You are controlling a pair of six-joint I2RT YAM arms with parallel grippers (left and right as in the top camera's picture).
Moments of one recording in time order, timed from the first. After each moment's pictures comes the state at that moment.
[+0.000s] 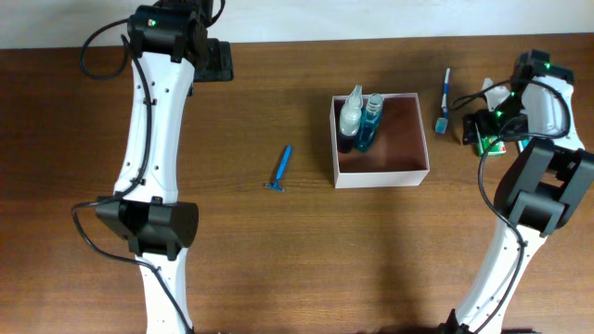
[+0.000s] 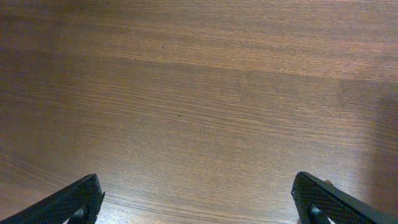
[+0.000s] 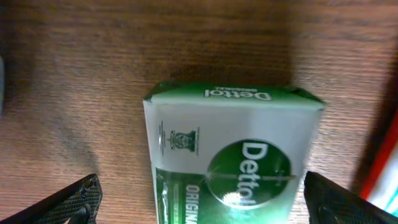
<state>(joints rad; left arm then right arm) -0.19 2.27 2.65 -1.50 -0.29 -0.23 -0.37 2.48 2.16 -1.20 -0.02 -0.43</state>
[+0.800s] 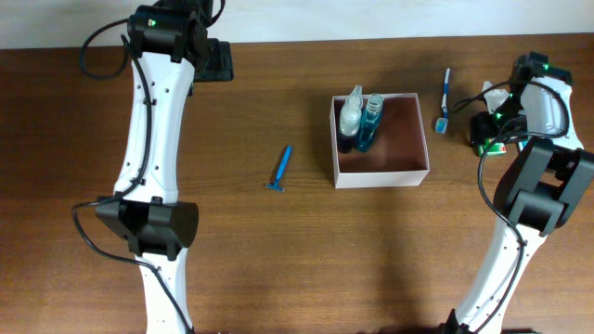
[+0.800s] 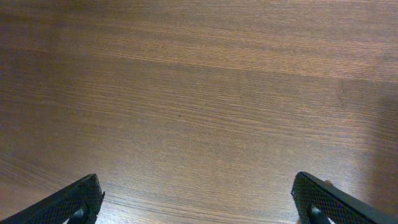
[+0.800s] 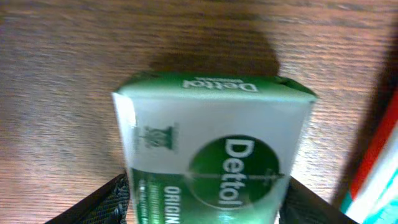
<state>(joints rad) -0.19 2.27 2.65 -1.50 -0.29 -0.23 -0.37 2.49 2.16 -1.20 0.03 -0.43</state>
